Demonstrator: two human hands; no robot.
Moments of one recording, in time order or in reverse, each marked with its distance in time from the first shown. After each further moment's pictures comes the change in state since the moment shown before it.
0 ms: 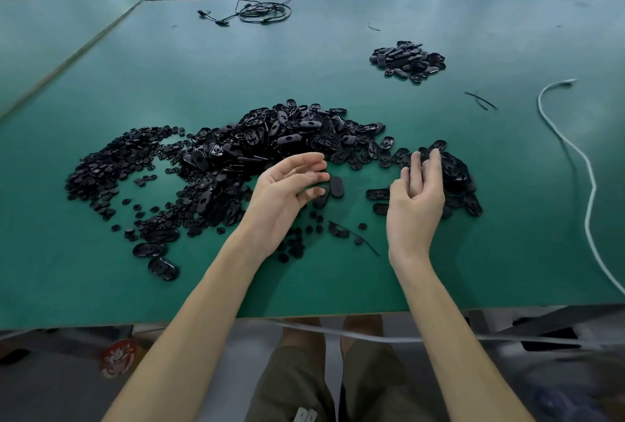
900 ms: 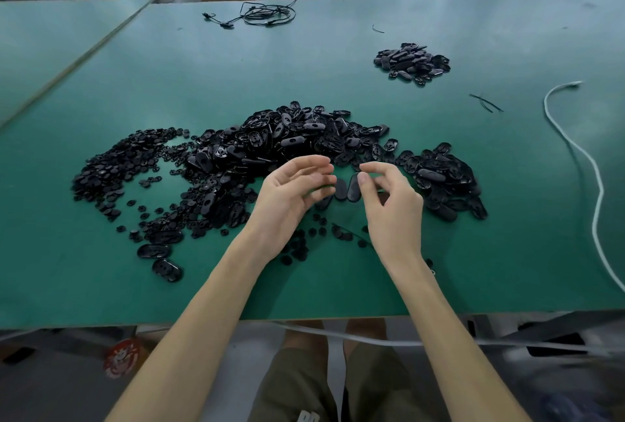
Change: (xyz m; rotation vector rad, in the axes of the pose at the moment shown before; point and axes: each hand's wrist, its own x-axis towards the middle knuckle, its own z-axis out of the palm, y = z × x) left_hand -0.001 -0.002 0.003 -0.028 -0.043 0.022; right_hand -0.010 0.000 0.006 -0.421 -0.269 -0.285
